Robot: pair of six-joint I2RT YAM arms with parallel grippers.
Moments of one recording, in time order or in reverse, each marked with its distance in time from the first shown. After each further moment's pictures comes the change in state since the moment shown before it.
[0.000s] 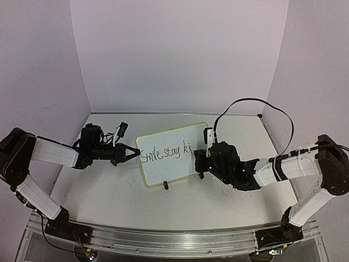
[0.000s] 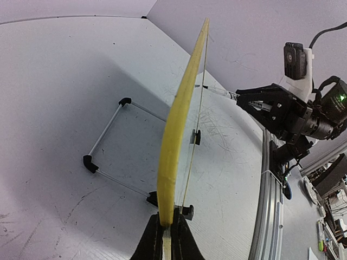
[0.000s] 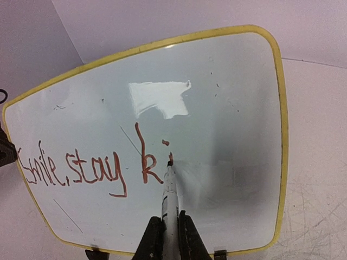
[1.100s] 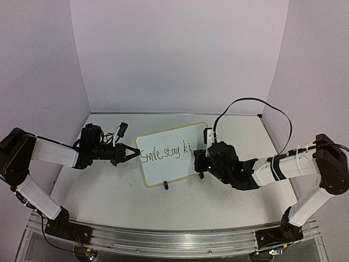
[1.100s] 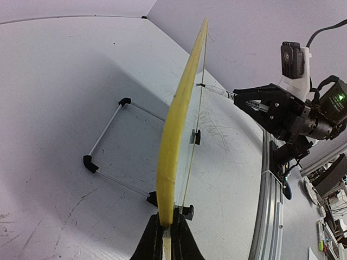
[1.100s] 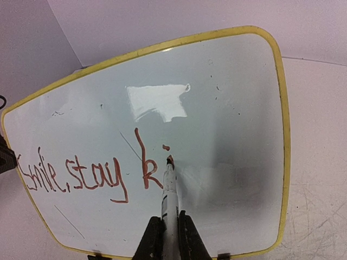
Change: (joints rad) left arm 0.000 0.000 0.000 0.000 0.000 0.000; right arm -0.011 0.021 0.013 0.003 0.001 0.022
